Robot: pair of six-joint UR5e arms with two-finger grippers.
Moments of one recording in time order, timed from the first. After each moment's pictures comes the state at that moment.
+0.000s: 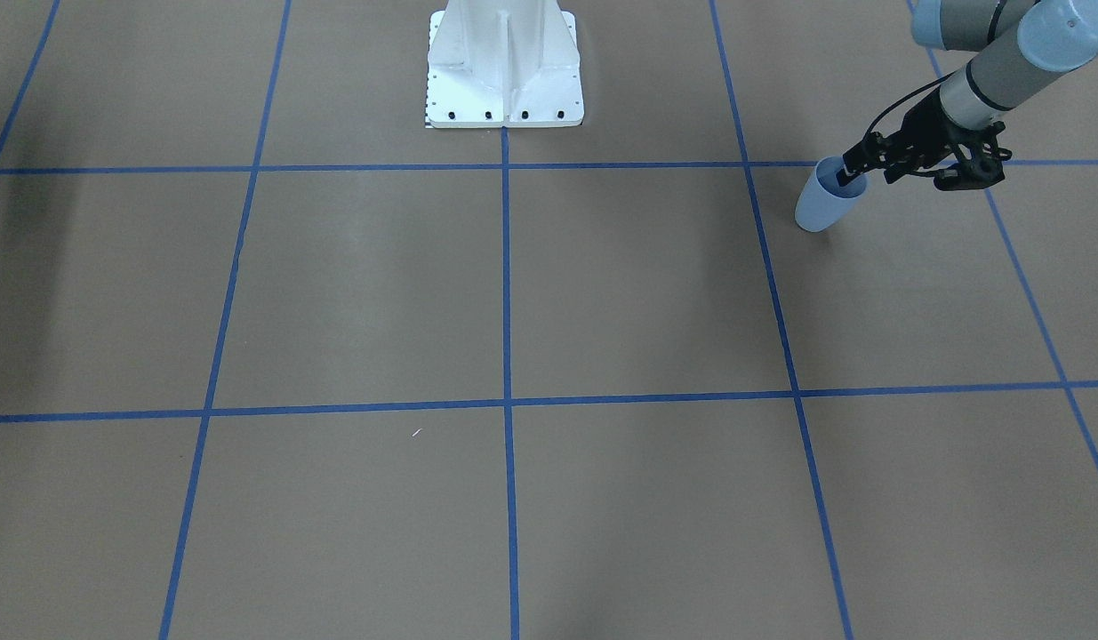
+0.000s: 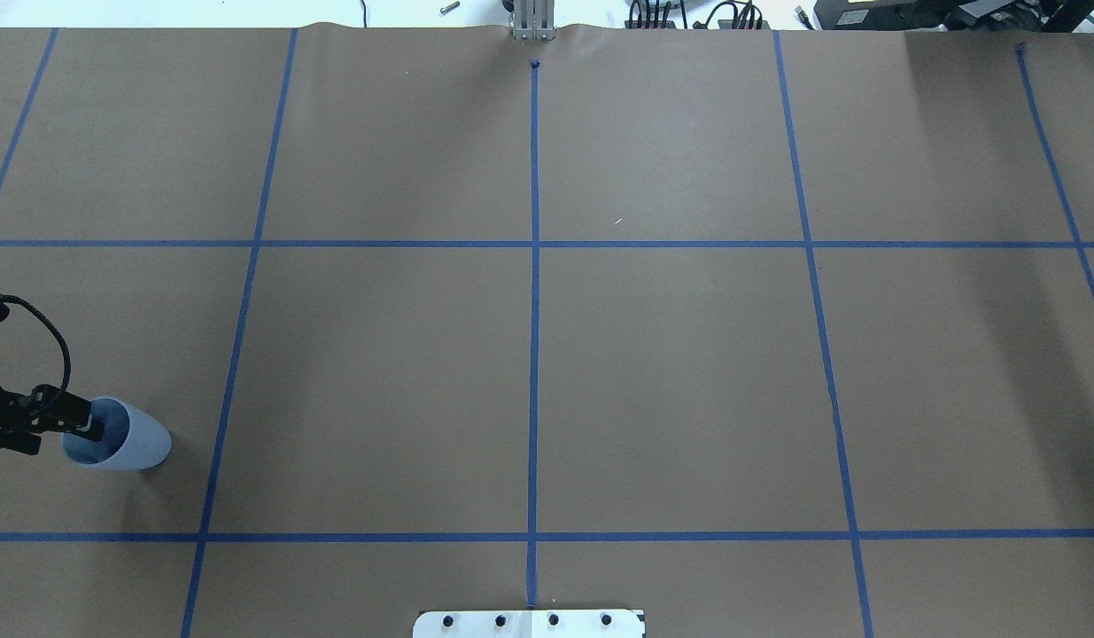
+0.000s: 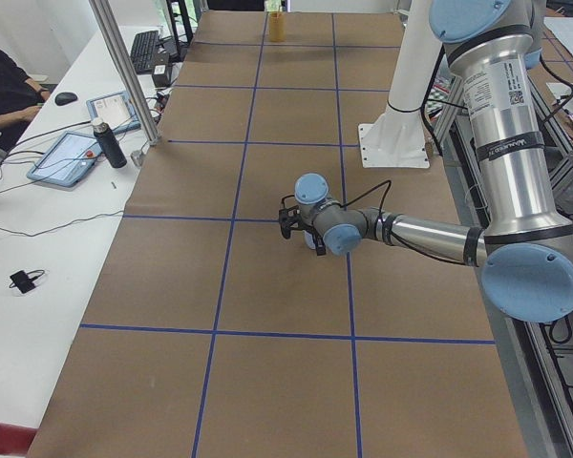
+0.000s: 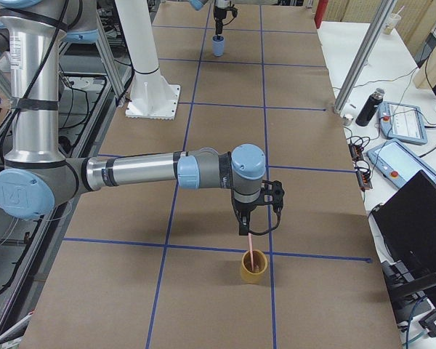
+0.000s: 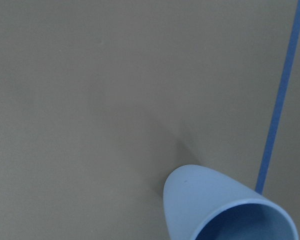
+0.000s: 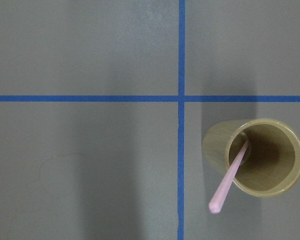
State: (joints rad) left arm -0.82 -1.30 -1.91 -2.25 -2.32 -1.16; right arm 1.55 -1.64 1.78 -1.63 2.36 0.08
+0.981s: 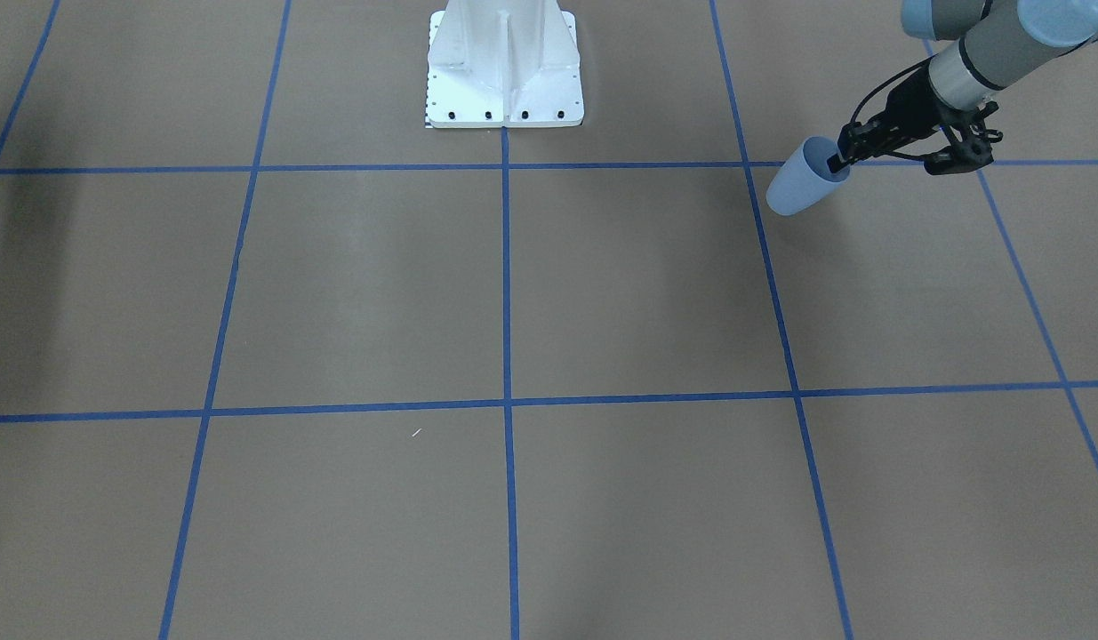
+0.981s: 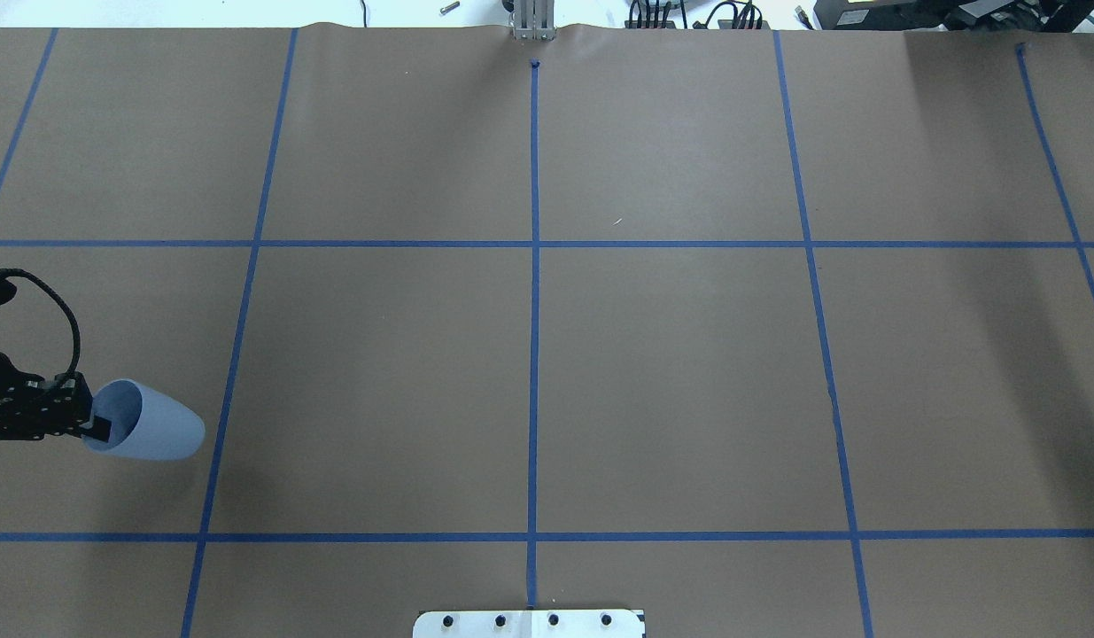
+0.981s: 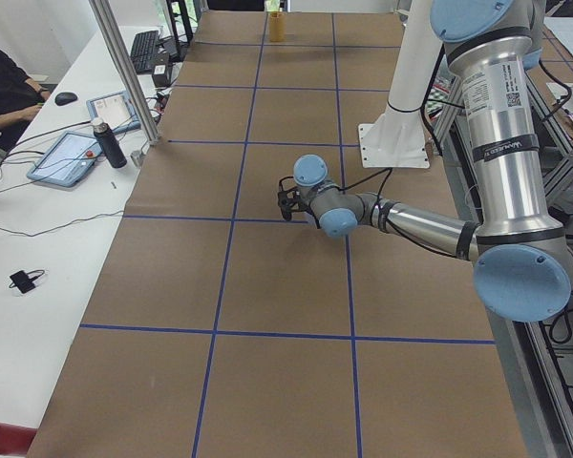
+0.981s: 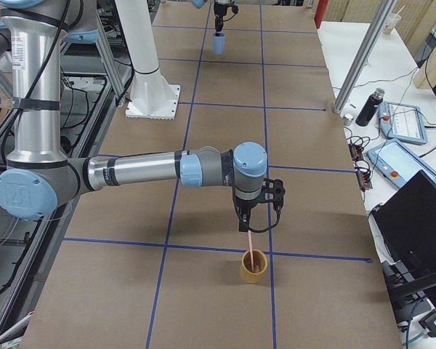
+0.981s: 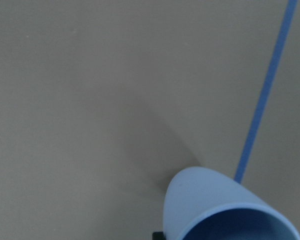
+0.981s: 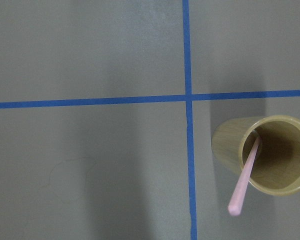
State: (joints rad) left arm -0.84 -1.35 -1.99 -2.23 -2.40 -1.33; right arm 1.54 -1.64 1.79 -1.62 2.38 0.14
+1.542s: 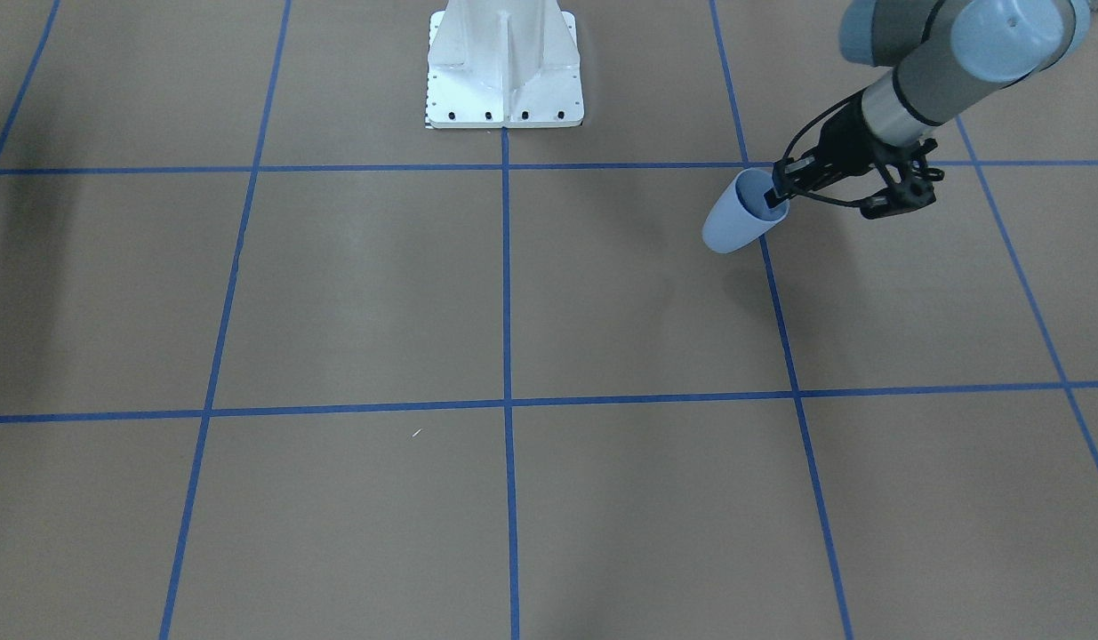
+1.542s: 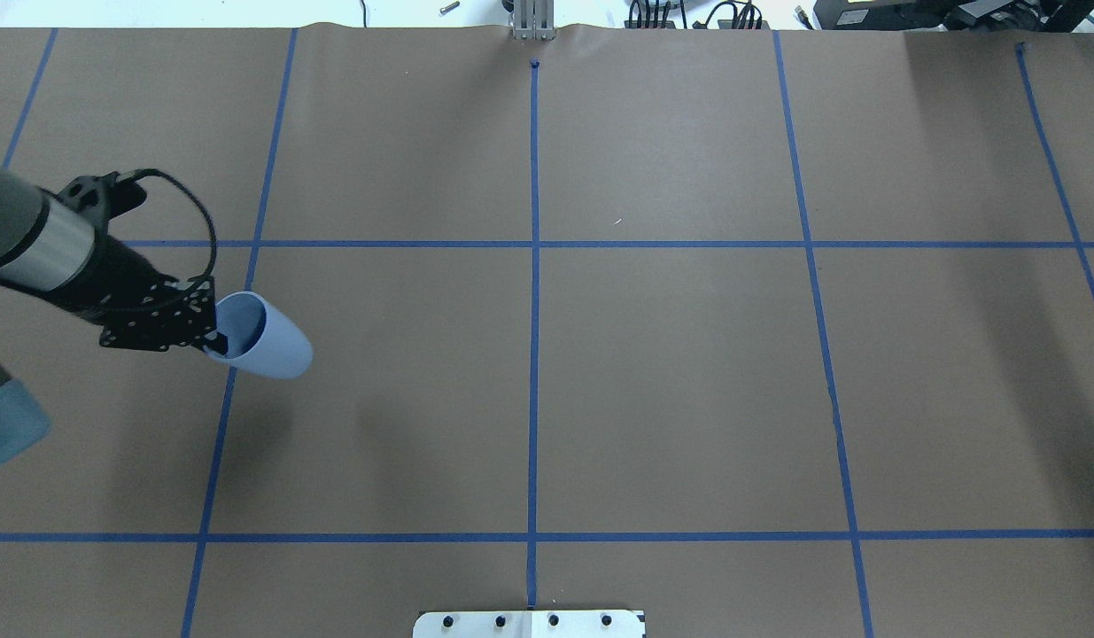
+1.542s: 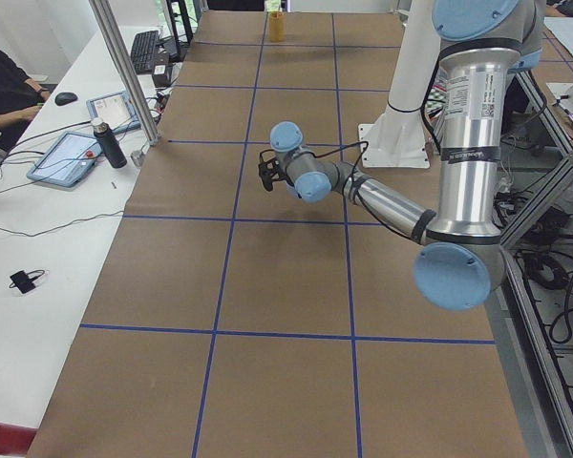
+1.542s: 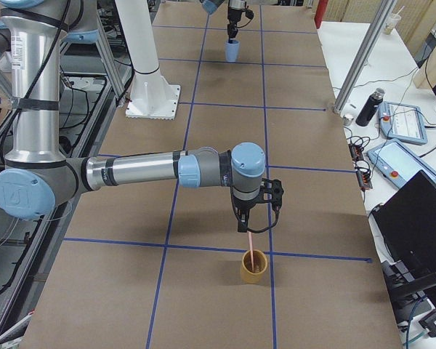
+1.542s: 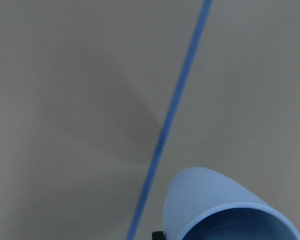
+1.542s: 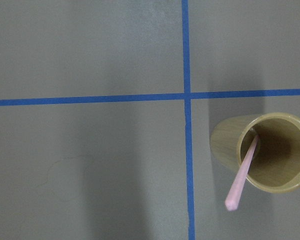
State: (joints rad) left arm -0.86 -1.81 -1.95 -1.76 -2.37 -1.34; right arm 1.54 -1.65 1.80 -1.61 2.37 0.14
